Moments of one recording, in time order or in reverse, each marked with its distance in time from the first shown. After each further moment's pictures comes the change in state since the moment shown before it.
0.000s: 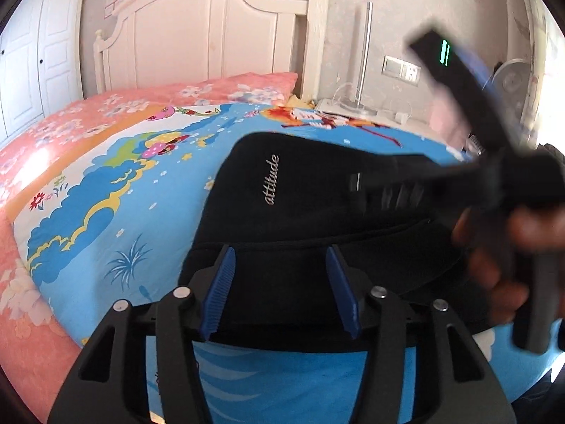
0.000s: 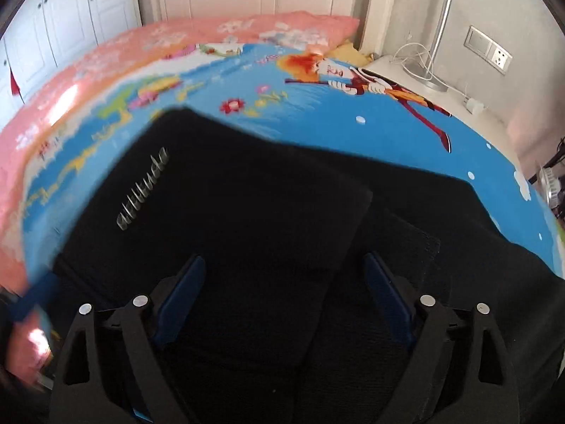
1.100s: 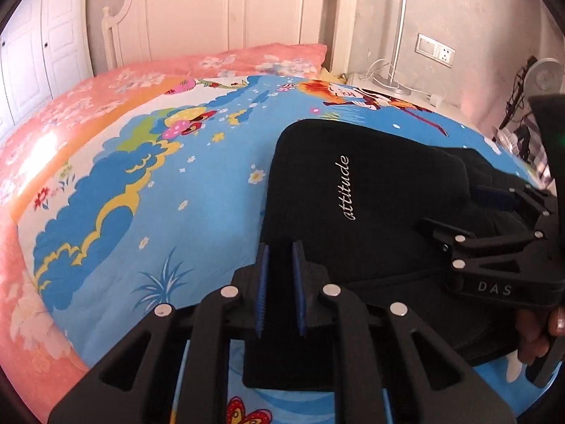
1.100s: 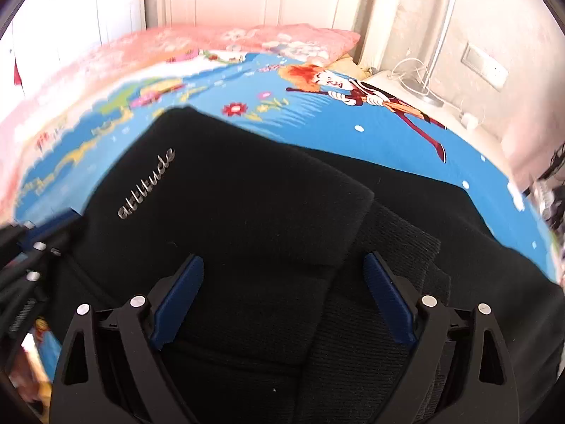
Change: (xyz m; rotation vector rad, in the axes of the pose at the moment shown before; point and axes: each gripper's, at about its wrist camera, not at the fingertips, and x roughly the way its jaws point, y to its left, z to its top) left arm 0.057 0.039 0.027 -0.022 0.144 0.067; right arm -0.017 -0.007 -0.007 0.078 -0.054 0.020
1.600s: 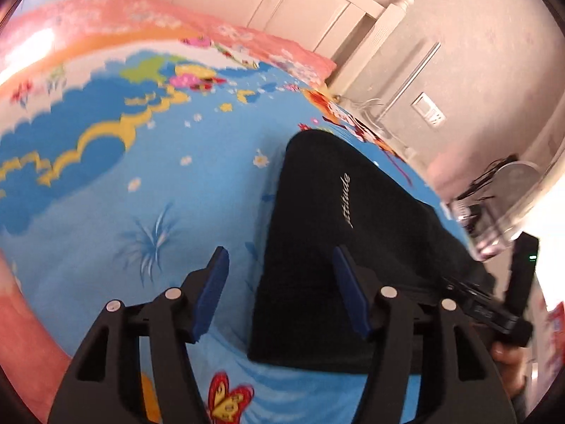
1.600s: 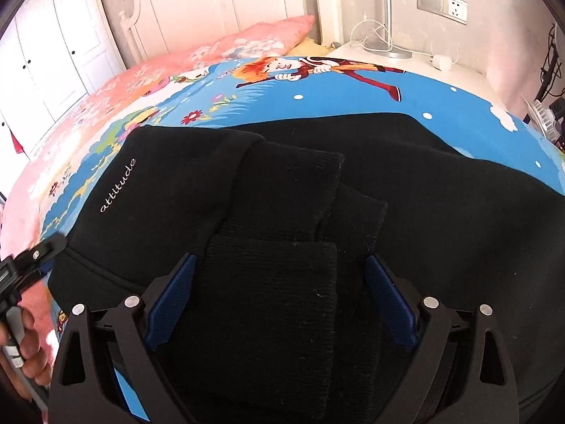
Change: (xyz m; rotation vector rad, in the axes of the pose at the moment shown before) left arm -0.011 0.067 -0.023 -0.357 0.029 -0.322; right arm -0.003 -0.064 -0.036 0.175 0.030 0.094
